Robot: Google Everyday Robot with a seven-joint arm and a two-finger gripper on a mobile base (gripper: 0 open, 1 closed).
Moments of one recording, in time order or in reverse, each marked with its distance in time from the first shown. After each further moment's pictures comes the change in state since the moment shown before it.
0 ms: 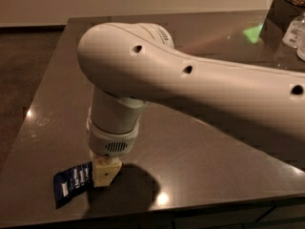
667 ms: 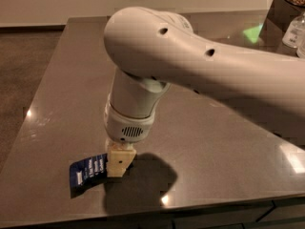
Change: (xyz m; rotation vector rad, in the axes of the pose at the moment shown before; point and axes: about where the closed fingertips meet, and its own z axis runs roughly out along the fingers) arm 0.023 -0.010 -0.017 -0.022 -0.013 0.084
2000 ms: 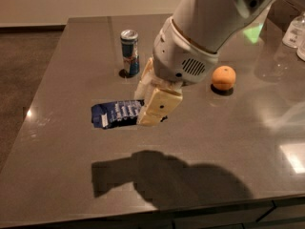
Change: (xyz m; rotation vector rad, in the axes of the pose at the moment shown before) arm 0.032 -0.012 -0.140 0.140 -0.145 0.049
